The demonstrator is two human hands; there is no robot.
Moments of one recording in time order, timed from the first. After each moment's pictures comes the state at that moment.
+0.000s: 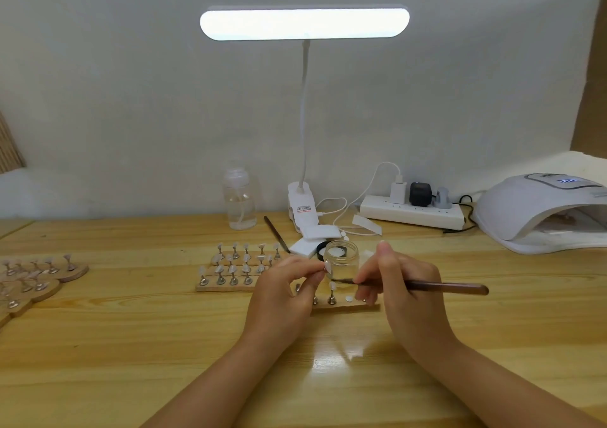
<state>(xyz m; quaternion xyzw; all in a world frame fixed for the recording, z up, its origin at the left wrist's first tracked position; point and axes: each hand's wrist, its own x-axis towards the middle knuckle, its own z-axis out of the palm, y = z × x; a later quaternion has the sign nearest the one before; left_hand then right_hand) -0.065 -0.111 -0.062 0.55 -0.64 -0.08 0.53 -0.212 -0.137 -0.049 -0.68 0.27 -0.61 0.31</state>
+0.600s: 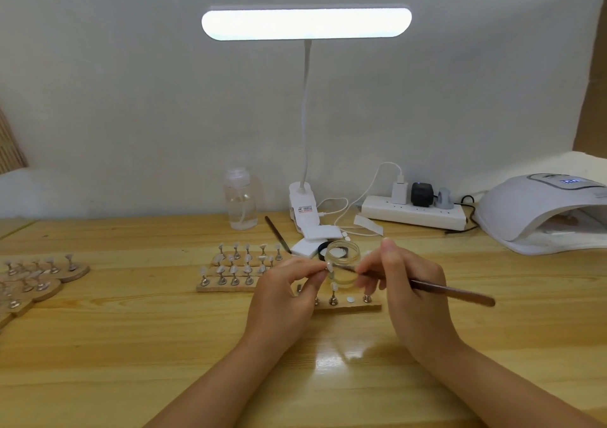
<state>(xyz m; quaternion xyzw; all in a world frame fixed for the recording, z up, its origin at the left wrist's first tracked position) -0.065 -0.111 -0.062 0.54 -0.64 -0.08 0.54 -0.212 -0.135 -0.046 -0.67 0.27 -0.61 0.32</state>
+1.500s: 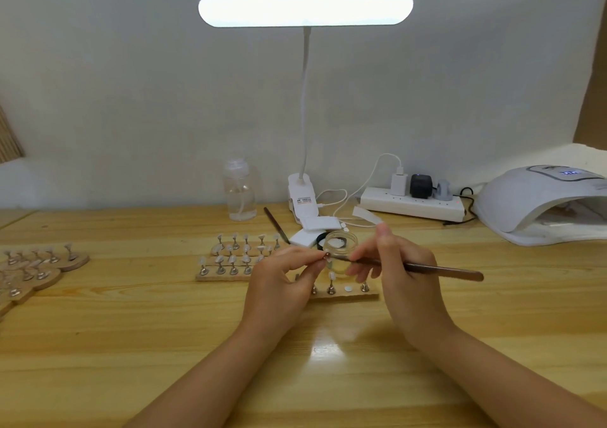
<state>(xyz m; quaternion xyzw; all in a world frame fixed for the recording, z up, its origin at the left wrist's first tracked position) -0.067 -0.108 -0.059 0.52 -0.63 -0.08 0.56 -0.210 -0.134 -0.042 -0.65 0.28 -0.61 0.37</state>
